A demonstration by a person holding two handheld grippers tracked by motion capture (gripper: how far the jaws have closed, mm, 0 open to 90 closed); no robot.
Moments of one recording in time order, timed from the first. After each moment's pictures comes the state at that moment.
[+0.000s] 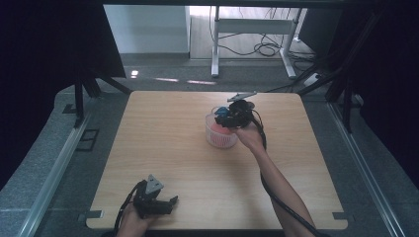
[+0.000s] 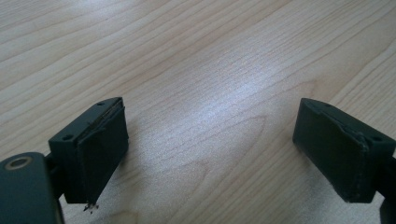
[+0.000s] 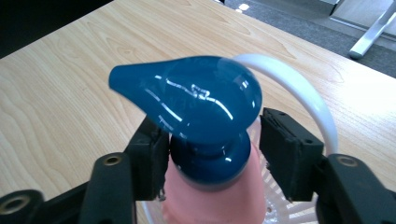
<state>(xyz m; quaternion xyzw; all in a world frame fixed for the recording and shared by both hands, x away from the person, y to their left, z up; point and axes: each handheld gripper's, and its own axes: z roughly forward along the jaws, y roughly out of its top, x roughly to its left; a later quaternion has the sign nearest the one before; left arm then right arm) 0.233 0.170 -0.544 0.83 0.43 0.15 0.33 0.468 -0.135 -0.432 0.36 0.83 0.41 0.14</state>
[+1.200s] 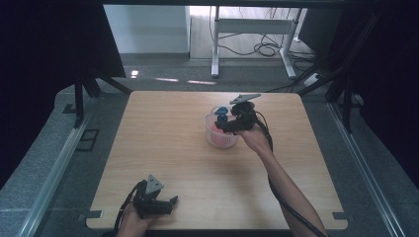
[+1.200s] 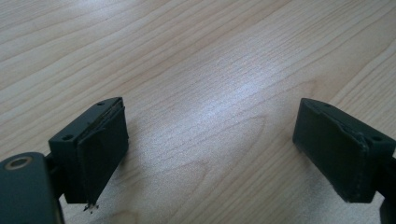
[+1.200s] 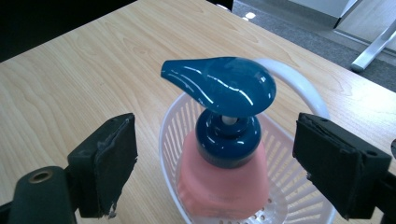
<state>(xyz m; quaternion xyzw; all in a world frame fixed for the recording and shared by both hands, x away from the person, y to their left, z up) 0.233 0.170 -0.544 0.83 0.43 0.15 0.34 0.449 -0.142 -0.418 0.34 0.83 0.42 0.14</state>
